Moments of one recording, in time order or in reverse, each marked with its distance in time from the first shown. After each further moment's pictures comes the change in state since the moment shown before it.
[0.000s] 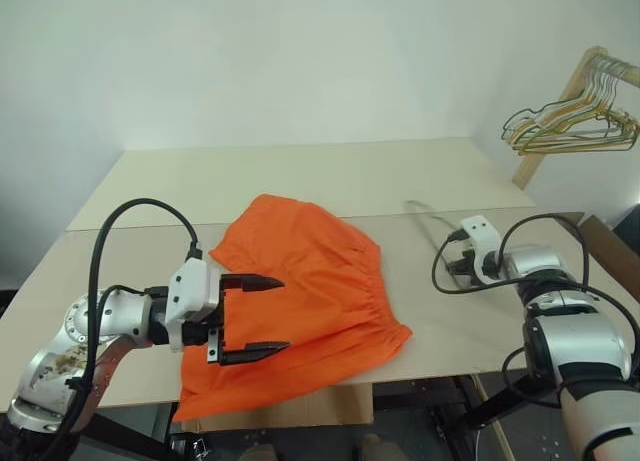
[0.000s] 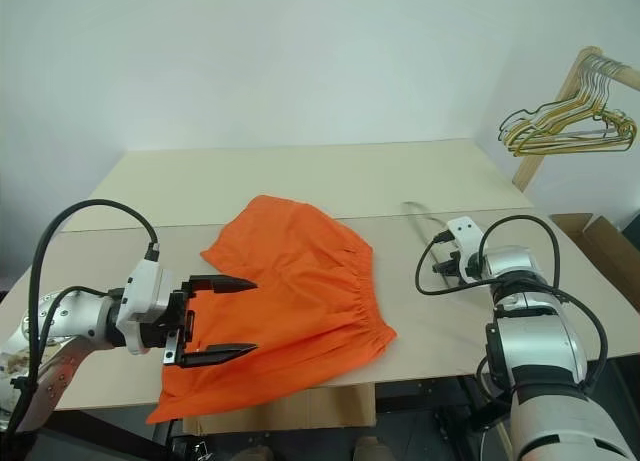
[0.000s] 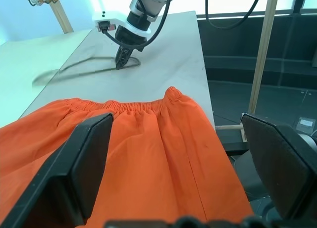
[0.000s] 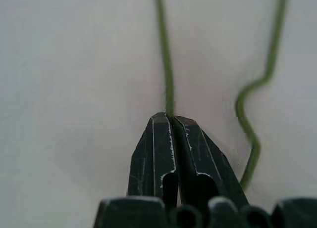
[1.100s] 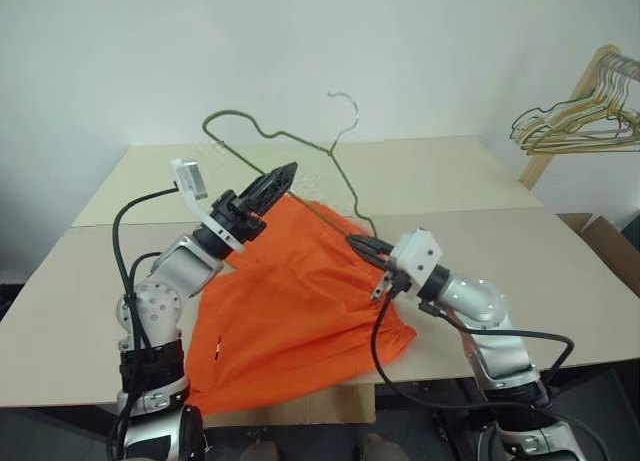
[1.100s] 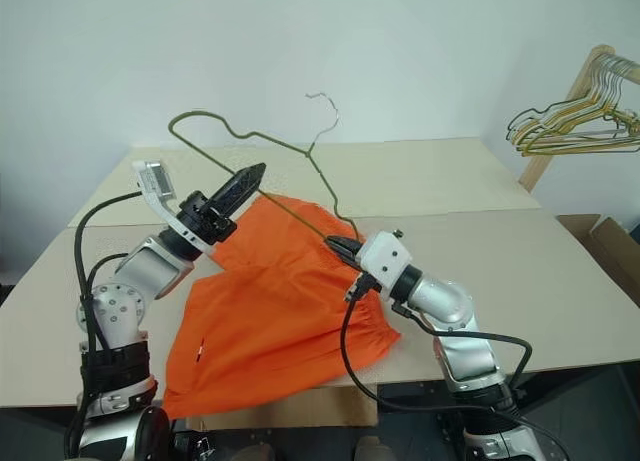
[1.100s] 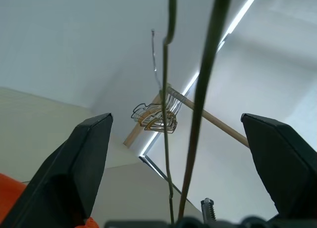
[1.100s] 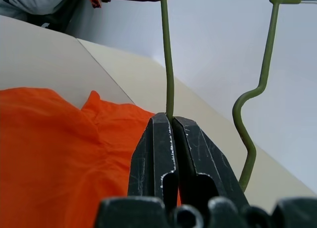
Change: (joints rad) left arm -0.452 -0.598 0.202 0.341 -0.517 0.411 0.750; right arm 0.693 0.188 0.069 -1.403 0.174 -0.523 -0.032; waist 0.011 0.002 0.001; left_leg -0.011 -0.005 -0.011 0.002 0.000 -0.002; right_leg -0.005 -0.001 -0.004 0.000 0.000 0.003
